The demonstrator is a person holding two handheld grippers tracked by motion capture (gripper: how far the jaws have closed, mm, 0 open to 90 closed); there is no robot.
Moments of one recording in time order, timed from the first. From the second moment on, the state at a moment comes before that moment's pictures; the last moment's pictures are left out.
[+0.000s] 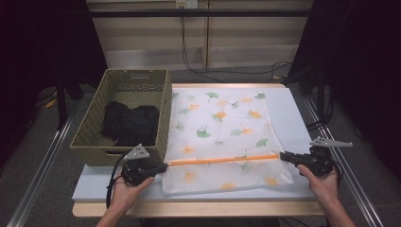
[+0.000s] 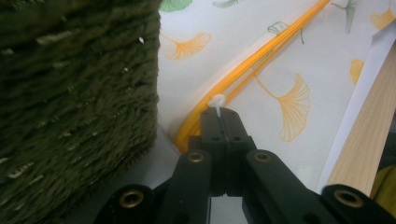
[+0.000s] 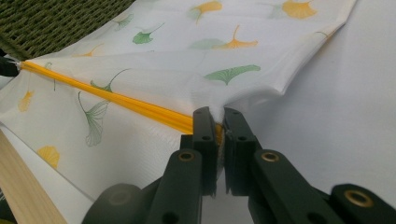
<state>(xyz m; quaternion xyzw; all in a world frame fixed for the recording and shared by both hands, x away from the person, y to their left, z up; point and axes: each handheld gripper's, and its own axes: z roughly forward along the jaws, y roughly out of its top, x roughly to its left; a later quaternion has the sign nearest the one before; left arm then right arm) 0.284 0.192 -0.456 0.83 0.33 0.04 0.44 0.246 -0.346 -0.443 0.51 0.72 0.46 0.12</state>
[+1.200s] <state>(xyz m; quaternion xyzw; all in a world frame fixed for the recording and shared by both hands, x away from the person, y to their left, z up) 0.281 0.212 -0.458 0.83 0.35 0.05 0.43 0.242 -0.347 -0.447 0.51 0.73 0.44 0.13</state>
